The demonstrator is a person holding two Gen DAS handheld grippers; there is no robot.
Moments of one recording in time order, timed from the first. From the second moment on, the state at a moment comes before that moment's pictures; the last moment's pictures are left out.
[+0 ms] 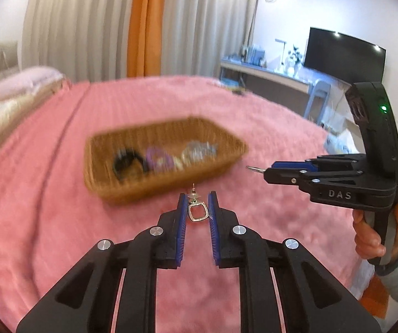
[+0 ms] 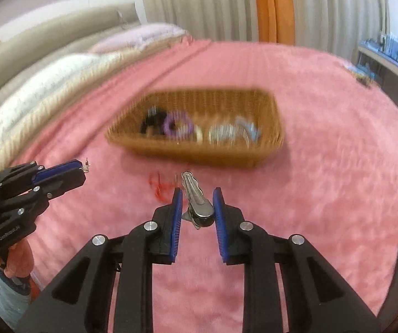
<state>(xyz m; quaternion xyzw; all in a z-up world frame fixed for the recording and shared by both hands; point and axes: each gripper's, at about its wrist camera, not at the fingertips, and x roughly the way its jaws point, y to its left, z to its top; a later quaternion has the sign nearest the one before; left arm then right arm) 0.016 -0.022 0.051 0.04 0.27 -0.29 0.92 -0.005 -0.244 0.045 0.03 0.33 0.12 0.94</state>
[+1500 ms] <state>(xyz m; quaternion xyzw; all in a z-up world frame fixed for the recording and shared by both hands) 0.046 0.007 0.078 -0.05 0.26 -0.25 0.93 0.031 -0.233 0.023 0.04 0.36 0.13 0.92</state>
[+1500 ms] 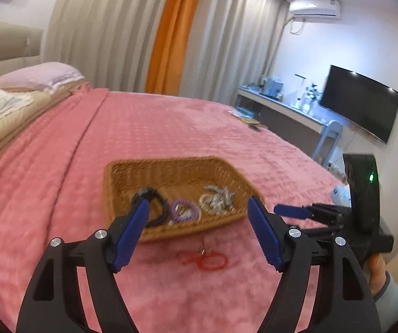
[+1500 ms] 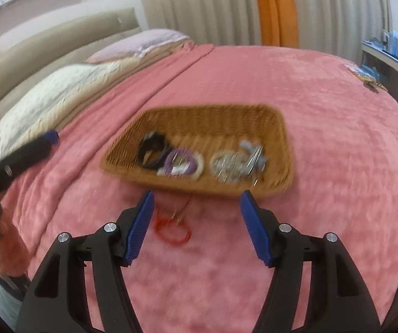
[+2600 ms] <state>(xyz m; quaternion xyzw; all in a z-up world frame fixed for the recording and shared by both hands) 0.082 0.045 -0.011 -0.08 0.39 -0.23 0.89 0.053 -0.191 -0.042 0.04 0.43 0.16 0.89</state>
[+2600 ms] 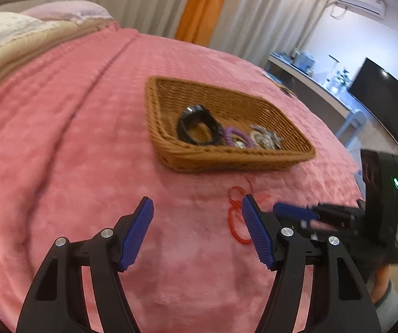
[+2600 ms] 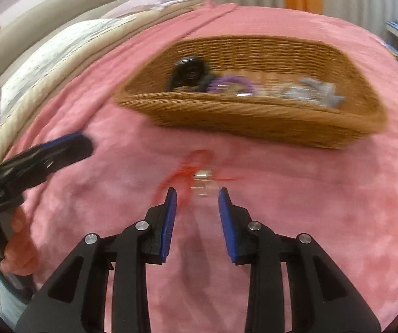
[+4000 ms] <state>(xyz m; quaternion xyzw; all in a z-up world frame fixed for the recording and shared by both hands) 0.085 -0.009 -0.057 -0.01 0.45 -0.27 0.85 0.078 -0.191 -0.038 0.01 0.44 0.18 0.88</state>
